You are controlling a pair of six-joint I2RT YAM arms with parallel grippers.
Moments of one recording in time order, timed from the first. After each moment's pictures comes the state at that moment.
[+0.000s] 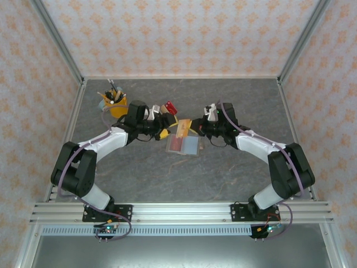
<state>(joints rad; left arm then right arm) -0.33 1.56 0.91 0.03 0.75 -1.05 0.42 1.53 0.85 0.16 -0.71 1.01</state>
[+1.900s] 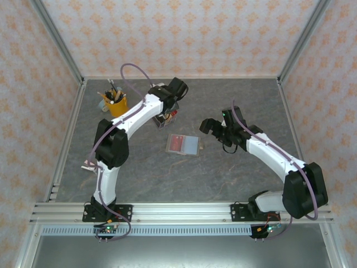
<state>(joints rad) -0.54 2.09 1.90 -0.99 -0.46 -0.98 0.41 1.32 0.89 -0.44 -0.20 0.80</state>
